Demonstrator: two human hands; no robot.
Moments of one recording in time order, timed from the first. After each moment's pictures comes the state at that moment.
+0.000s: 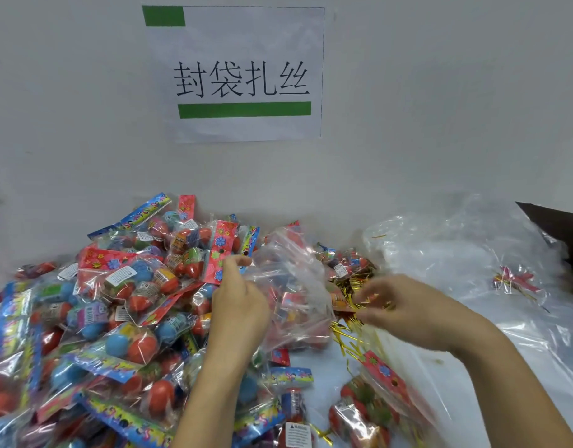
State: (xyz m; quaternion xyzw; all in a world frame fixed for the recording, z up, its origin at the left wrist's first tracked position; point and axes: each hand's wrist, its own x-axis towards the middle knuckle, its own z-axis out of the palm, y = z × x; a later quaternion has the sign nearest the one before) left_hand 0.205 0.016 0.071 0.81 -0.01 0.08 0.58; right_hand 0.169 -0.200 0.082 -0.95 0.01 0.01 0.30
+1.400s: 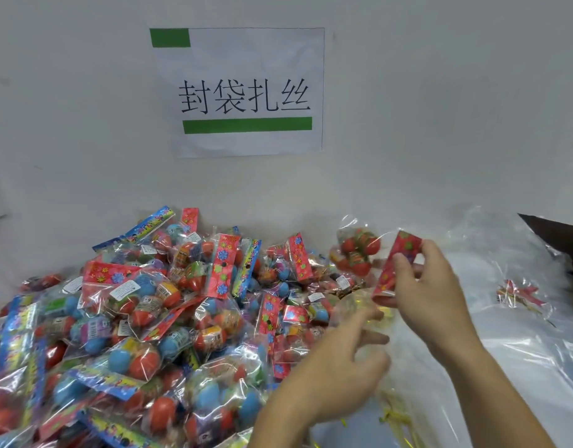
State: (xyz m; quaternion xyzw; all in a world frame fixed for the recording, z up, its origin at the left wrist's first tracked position) left_hand 0.183 -0.046 0.046 0.79 -0.33 -0.12 0.50; right_hand 0.185 -0.191 0.080 -0.78 0.12 -0.34 0.52
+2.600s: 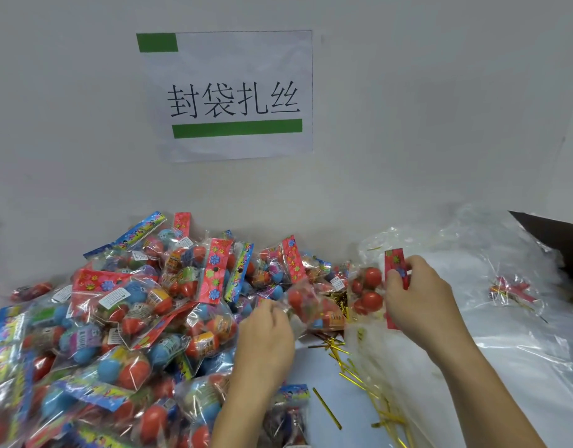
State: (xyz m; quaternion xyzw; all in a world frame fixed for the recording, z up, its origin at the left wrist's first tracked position) left_hand 0.220 -0.010 0.035 0.87 -0.07 0.11 0.47; right_hand 0.185 -0.201 0.074 -0.85 0.17 -0.27 0.43
